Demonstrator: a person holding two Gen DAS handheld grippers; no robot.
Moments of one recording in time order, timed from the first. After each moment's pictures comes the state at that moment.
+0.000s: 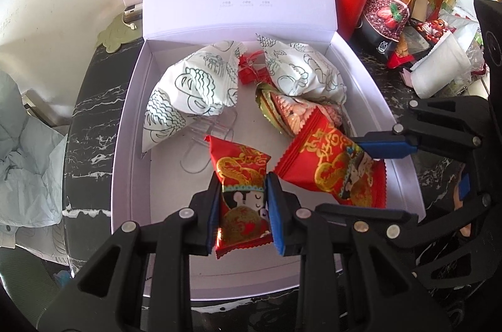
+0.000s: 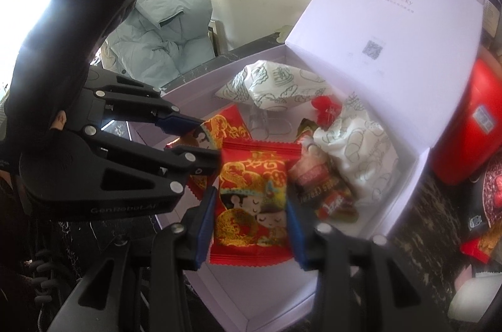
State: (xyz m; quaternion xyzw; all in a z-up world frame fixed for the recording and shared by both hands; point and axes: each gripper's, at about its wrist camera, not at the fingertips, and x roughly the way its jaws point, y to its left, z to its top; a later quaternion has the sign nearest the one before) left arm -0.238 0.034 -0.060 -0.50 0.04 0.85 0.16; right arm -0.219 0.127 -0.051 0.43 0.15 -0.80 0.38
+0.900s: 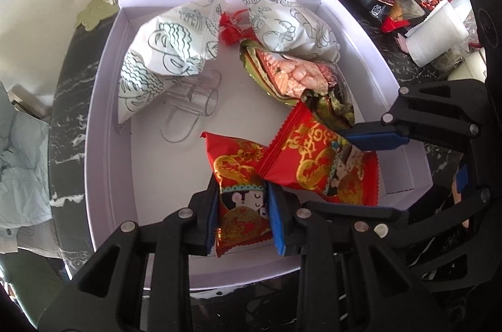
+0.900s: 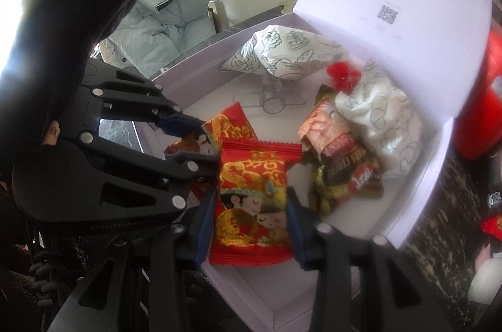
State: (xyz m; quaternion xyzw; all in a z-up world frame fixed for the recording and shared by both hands) left arm -0.243 0.040 -0.078 -0.56 0.06 0.80 0.19; right arm -0.221 0.120 -0.073 0.48 0.14 -0.78 0.38
